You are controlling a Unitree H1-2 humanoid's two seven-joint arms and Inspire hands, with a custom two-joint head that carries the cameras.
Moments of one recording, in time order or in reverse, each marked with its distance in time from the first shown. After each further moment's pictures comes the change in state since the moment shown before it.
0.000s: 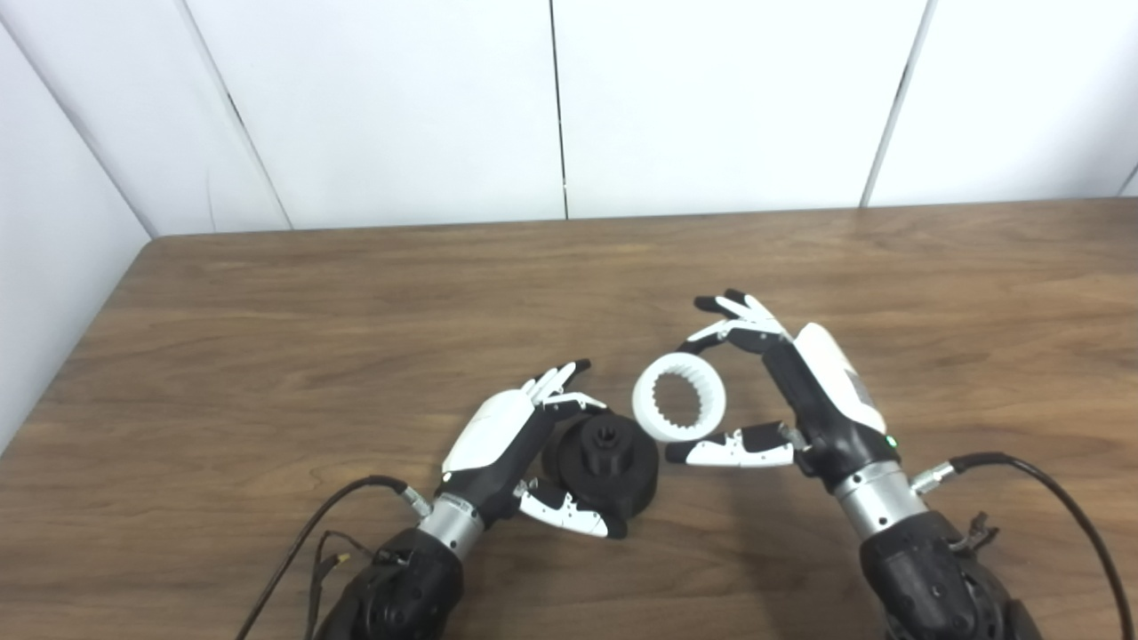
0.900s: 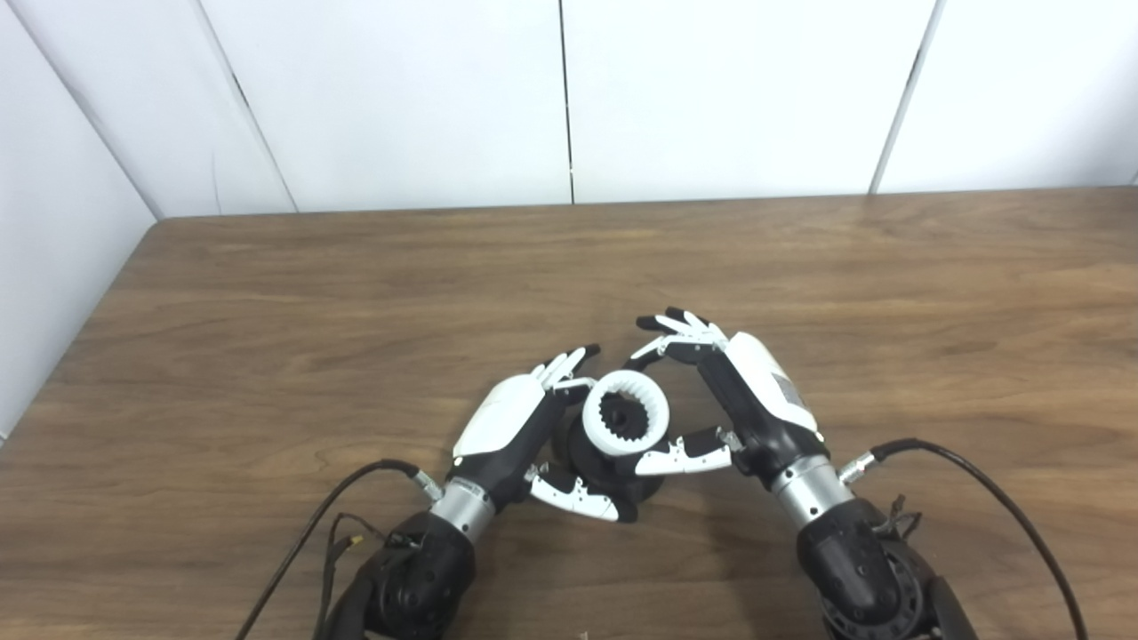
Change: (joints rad) left arm 0.000 -0.008 -0.013 -0.002 0.006 0.019 0.010; right arm -0.024 0.060 0.059 0.149 -0.042 -0.042 0.001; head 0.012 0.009
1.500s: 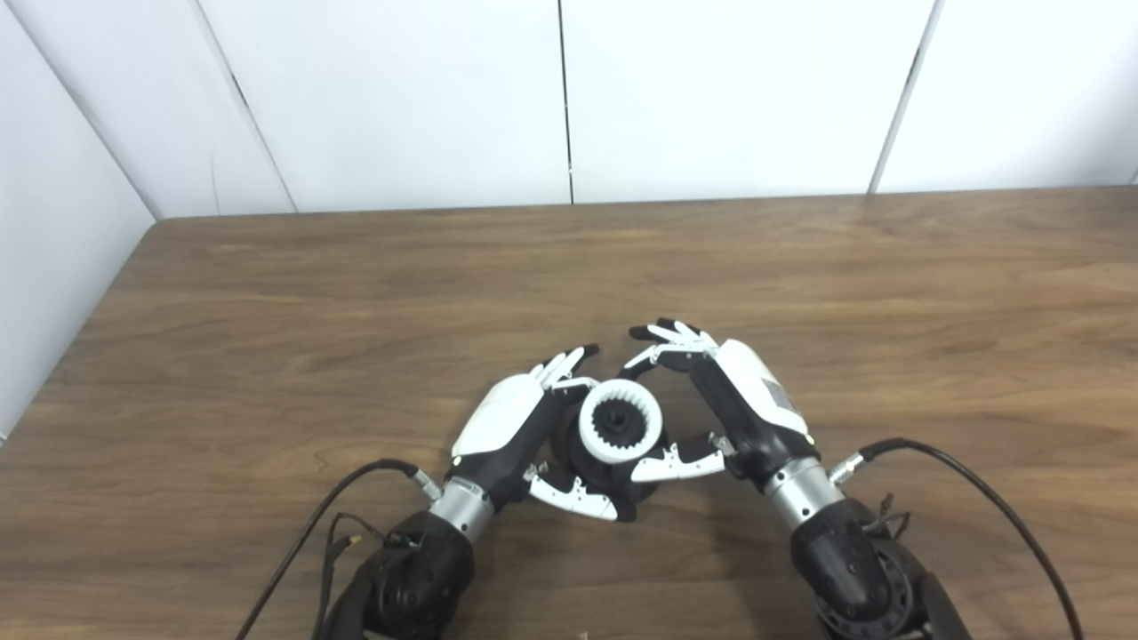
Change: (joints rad) left arm 0.000 0.001 0.002 -0.005 0.001 0.006 -0.005; right arm -0.011 -0.001 0.004 0.057 0.002 -0.040 0.002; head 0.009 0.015
